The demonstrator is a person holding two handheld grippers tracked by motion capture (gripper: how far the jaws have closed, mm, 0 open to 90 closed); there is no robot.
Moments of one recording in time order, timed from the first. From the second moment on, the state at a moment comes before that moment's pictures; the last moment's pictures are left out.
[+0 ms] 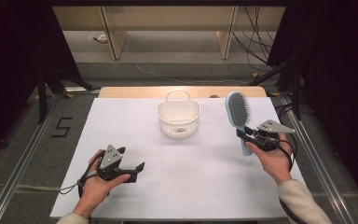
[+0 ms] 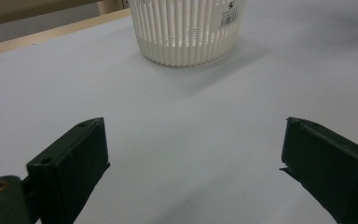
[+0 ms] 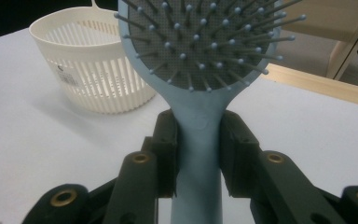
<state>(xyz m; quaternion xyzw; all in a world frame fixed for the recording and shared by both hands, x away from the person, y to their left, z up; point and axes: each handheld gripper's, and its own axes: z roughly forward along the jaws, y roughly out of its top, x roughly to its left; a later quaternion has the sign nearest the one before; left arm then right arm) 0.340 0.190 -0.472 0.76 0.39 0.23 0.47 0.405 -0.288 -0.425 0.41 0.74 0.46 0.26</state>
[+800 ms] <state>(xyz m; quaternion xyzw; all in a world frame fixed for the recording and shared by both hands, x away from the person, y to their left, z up) 0.341 0.190 -0.472 0.76 0.39 0.23 0.47 0.409 -0.282 -0.421 0.41 0.73 0.48 0.27</state>
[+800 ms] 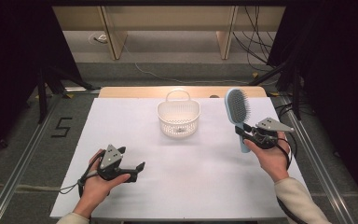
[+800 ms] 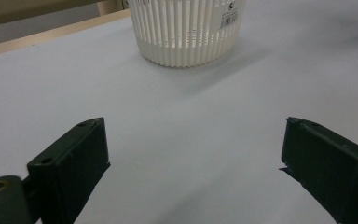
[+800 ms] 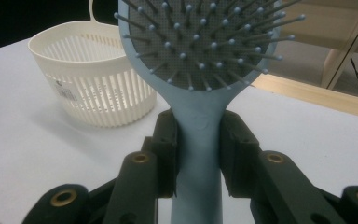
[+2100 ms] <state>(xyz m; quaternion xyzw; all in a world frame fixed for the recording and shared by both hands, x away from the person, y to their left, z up) 0.342 0.189 -0.472 0.76 0.39 0.23 0.47 0.416 -0.269 -0.412 0.41 0.72 0.49 0.28</state>
